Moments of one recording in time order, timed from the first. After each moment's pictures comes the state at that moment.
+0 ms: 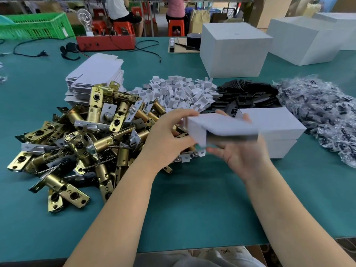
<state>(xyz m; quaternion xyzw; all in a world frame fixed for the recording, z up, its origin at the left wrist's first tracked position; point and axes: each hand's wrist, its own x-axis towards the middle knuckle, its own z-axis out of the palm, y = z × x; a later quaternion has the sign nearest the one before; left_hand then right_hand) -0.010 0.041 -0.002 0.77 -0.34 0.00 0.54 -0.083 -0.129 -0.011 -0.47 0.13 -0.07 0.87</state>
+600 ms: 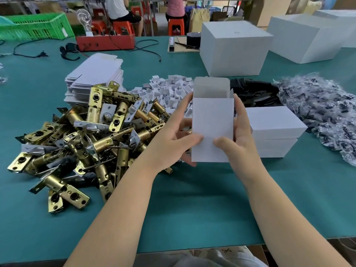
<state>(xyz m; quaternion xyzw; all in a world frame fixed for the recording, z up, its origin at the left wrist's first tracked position) -0.020 0.042 0.007 0.66 -0.35 -0.20 0.64 -0.096 -0.114 -0.012 -0.73 0.00 -0.24 0.63</state>
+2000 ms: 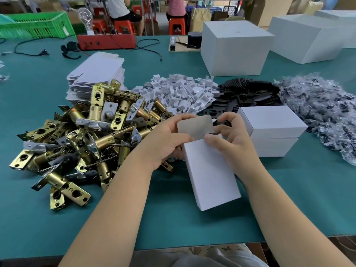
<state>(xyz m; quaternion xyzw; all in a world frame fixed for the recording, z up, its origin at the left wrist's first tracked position) -0.006 0.045 0.000 0.63 -0.22 -0.30 0.69 -0.091 -0.115 -0.020 -0.73 0.03 -0.17 0.67</state>
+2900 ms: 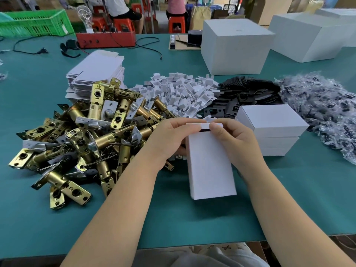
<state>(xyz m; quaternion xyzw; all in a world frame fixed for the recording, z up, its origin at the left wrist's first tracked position) -0.018 0.039 0.008 0.68 -0.21 -0.25 0.66 -0.091 -0.112 -0.013 -0.72 0.08 -0.20 0.66</state>
